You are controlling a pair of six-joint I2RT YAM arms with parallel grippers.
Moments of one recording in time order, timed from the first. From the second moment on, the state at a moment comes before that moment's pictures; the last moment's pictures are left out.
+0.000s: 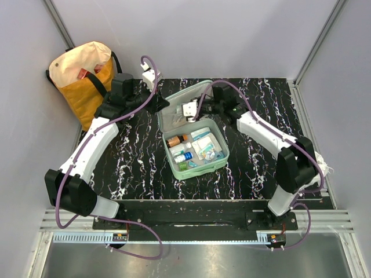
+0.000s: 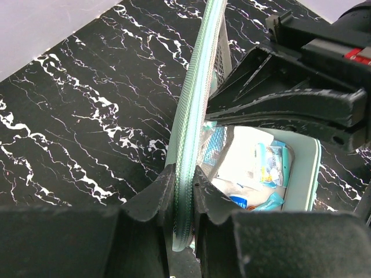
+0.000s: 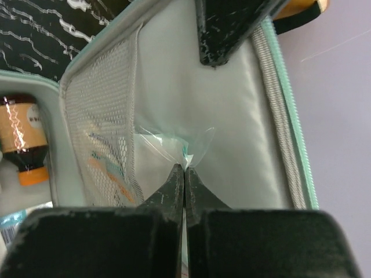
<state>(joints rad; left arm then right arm) -0.29 1.41 1.37 -0.37 0.58 0.11 0.55 1.71 1.38 -0.01 -0.70 -1.18</state>
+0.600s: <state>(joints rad) -0.28 1.41 1.37 -0.37 0.58 0.11 0.58 1.83 1.73 -0.63 -0.55 -1.40</state>
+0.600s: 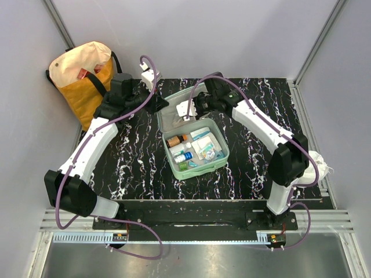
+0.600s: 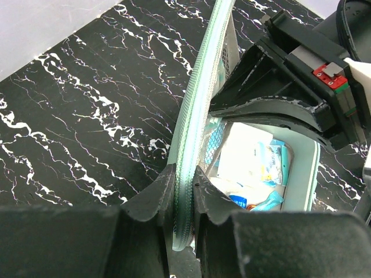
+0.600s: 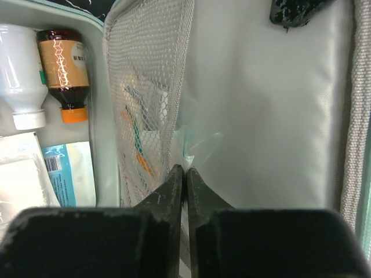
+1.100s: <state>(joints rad) -0.27 1.40 1.37 -0.37 0.57 0.11 0.58 1.69 1.43 -0.09 -0.49 -1.15</state>
